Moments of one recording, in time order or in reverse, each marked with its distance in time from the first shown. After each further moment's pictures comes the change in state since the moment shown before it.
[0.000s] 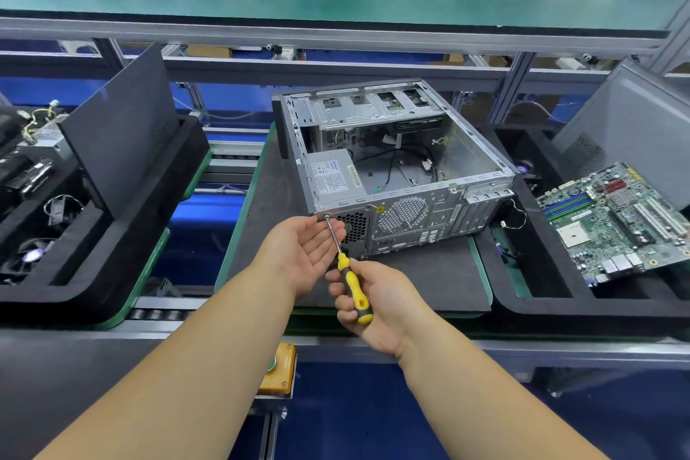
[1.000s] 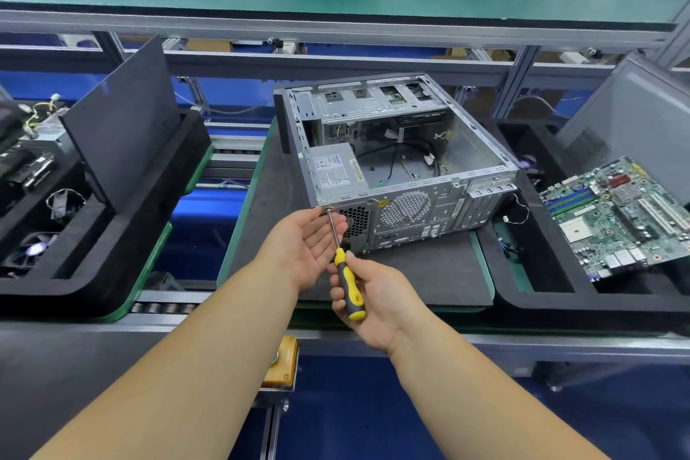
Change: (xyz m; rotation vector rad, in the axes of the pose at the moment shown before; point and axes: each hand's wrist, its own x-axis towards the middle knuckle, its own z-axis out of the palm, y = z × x) left_hand -0.001 -0.002 0.001 0.020 0.021 0.015; right_hand 0.000 0.006 0.007 0.067 0.048 -0.037
